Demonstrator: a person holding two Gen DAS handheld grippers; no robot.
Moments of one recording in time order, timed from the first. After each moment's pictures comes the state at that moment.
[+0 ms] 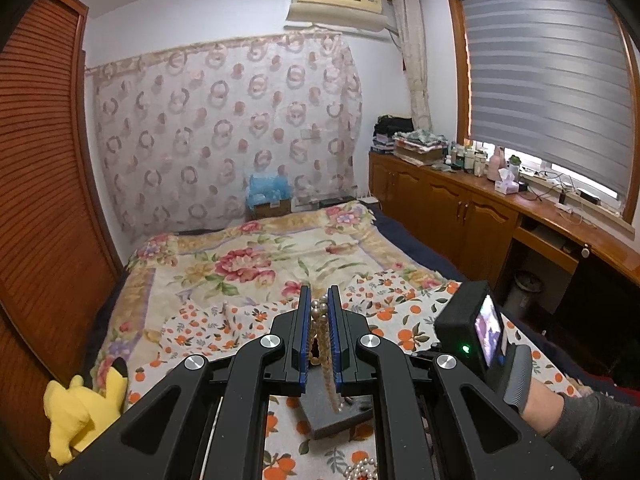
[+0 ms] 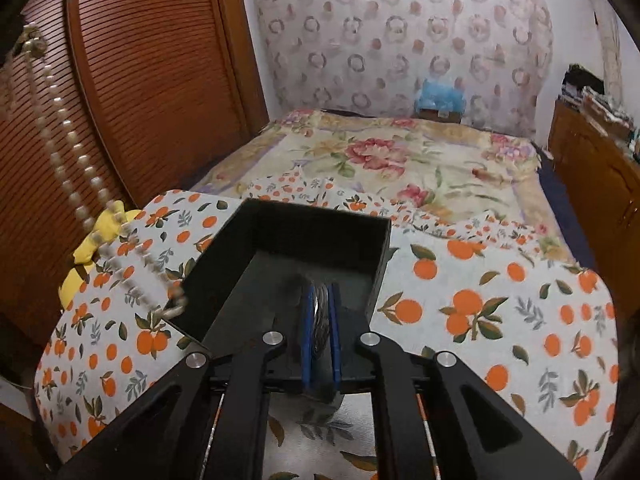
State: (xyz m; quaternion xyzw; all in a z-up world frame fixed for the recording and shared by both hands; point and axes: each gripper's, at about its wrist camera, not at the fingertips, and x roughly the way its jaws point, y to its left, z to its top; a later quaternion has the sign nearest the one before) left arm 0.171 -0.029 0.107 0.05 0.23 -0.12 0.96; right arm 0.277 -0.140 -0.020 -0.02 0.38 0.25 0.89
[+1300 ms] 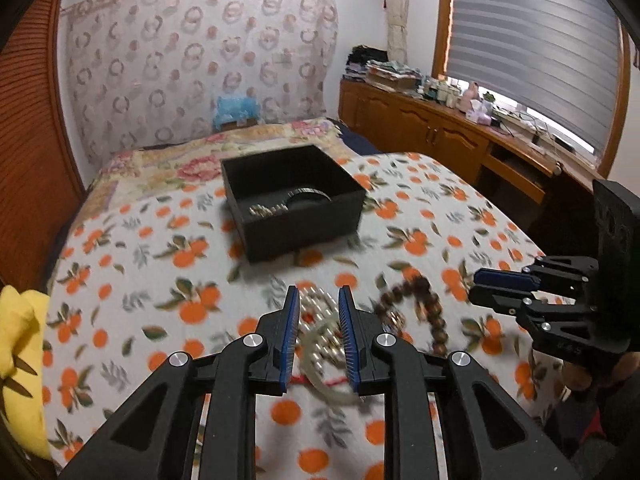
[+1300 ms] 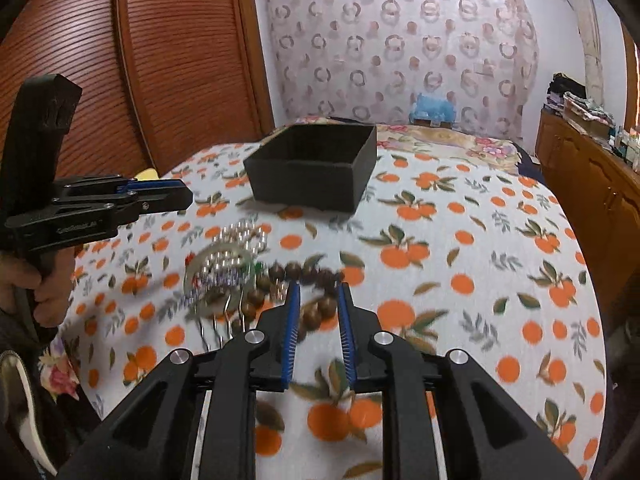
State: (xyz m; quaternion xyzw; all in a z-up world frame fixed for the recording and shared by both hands) left arm 0.085 -0.029 -0.039 0.04 0.35 -0.18 0.92; right arm 0.084 -0.206 -0.046 -0.03 0.34 0.25 0.91
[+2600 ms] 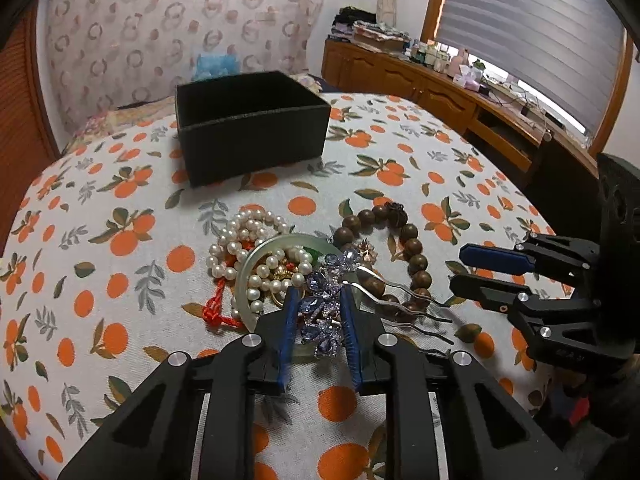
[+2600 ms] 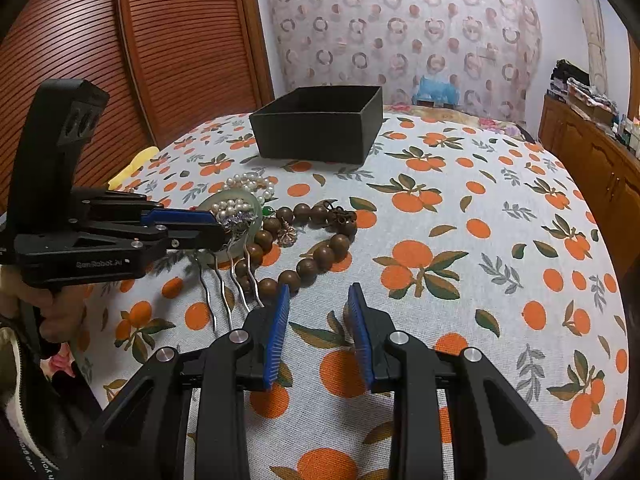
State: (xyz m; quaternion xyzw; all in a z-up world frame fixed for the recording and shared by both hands) left arm 0.083 -0.052 -0.089 0.03 0.41 -0.20 0.89; right arm 0.068 -0.203 -0.076 -0.04 0.37 0.25 0.89
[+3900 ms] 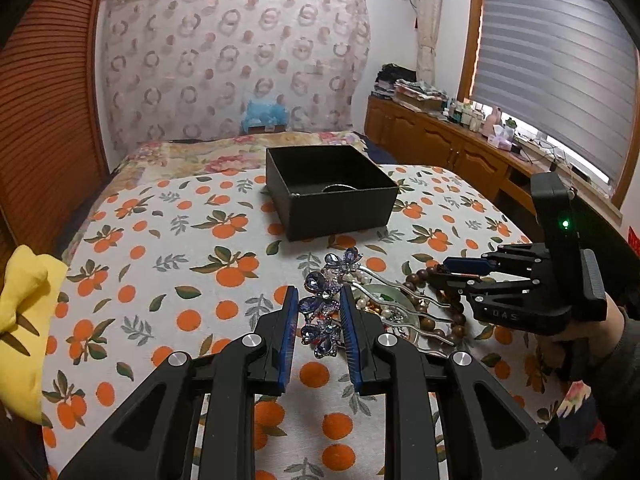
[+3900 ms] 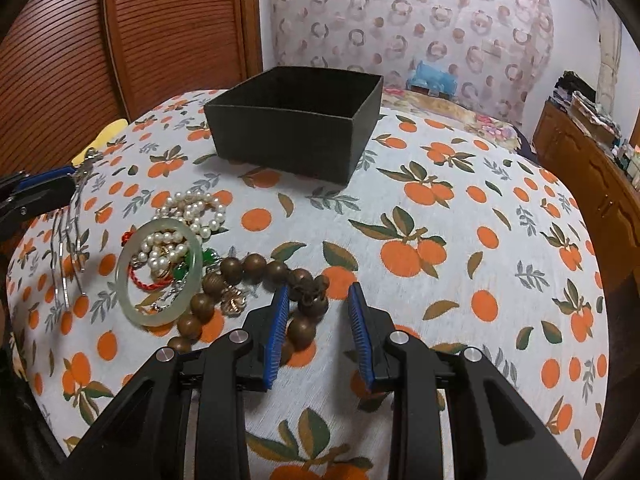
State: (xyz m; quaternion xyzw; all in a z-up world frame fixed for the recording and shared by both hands) left arm 0.060 0.007 -0.049 -0.01 0.32 -0.13 0.94; right arm 0.142 -0.174 -0.077 -0.10 0.41 0.22 0.88
